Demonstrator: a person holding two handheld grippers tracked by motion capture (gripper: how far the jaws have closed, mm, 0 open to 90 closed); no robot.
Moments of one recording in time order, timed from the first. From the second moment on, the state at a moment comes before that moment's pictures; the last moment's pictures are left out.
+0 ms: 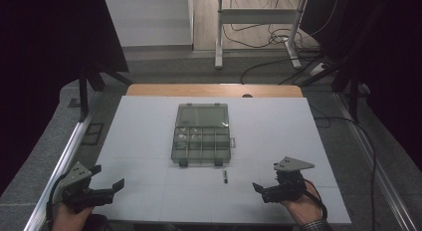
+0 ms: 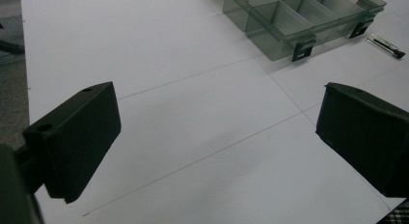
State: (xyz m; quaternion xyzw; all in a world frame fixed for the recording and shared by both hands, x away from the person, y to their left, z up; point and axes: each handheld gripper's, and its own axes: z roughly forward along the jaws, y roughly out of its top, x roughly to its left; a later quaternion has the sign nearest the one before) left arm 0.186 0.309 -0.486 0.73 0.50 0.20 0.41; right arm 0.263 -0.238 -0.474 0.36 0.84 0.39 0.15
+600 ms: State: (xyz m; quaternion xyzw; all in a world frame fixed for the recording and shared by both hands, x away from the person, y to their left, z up) left arm 0.186 0.309 -0.486 0.73 0.50 0.20 0.41; right arm 0.276 -0.219 -0.476 0.37 0.84 0.38 0.13
